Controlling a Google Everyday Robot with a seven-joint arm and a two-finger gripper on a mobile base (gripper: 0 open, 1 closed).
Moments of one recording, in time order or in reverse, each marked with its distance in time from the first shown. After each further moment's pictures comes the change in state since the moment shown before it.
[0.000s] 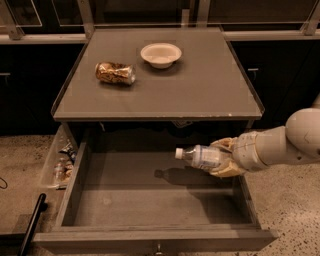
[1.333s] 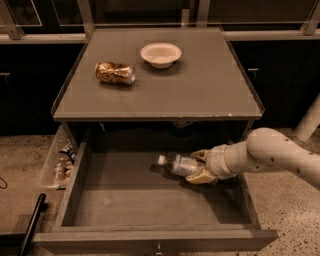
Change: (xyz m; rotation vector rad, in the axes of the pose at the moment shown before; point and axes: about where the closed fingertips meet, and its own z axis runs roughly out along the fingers) arm 0.015 0.006 0.112 -0.058 -0.083 0.134
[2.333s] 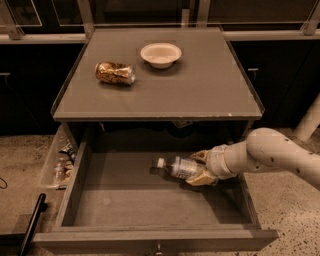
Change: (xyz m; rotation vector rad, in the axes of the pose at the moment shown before) arm 0.000 0.000 0.000 0.000 0.000 0.000
